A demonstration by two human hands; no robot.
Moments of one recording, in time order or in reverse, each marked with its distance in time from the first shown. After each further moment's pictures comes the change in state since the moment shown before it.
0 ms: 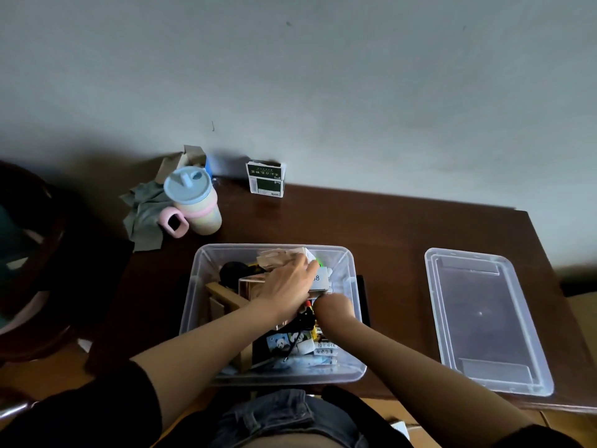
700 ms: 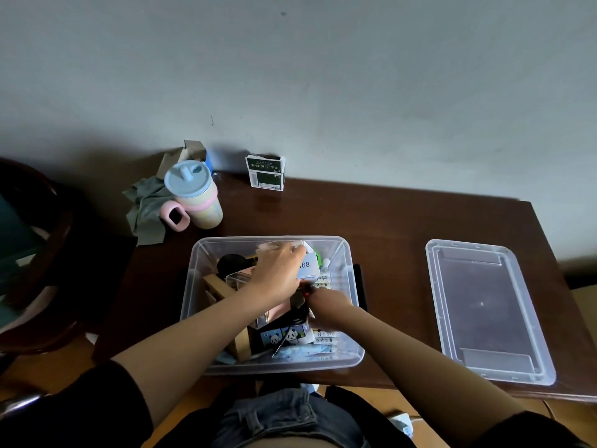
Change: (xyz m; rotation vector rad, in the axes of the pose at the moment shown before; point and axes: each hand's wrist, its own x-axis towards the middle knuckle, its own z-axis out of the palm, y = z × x) left_hand -0.005 -0.010 -0.018 -0.054 -0.008 -0.126; right_hand 0.000 0.000 0.003 0.168 -0.025 -0.152
